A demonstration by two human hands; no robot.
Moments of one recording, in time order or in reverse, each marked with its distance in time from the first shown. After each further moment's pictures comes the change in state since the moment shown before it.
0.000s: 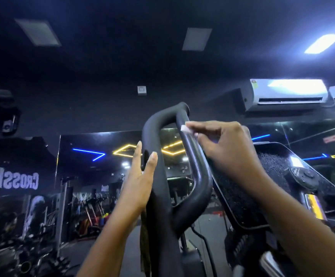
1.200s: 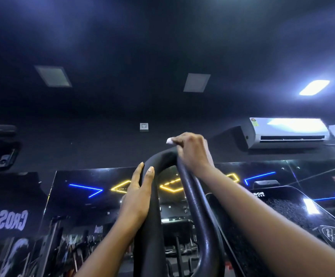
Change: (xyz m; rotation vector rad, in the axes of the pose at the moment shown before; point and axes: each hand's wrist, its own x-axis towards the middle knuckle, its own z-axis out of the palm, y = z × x) left_hand 0.111 -0.013 0.011 -0.024 0.071 -0.006; right_hand 0.142 0.065 0.085 -0.258 0.044 -0.185
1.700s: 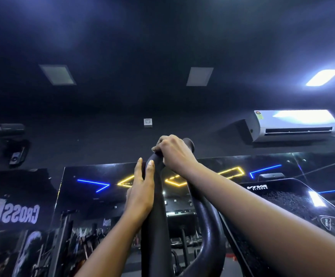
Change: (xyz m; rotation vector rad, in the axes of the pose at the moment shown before) left_hand -0.009 0.006 0.000 0.112 0.075 -0.001; right_hand 0.003 -0.032 0.017 -0.263 -0.286 -0.282
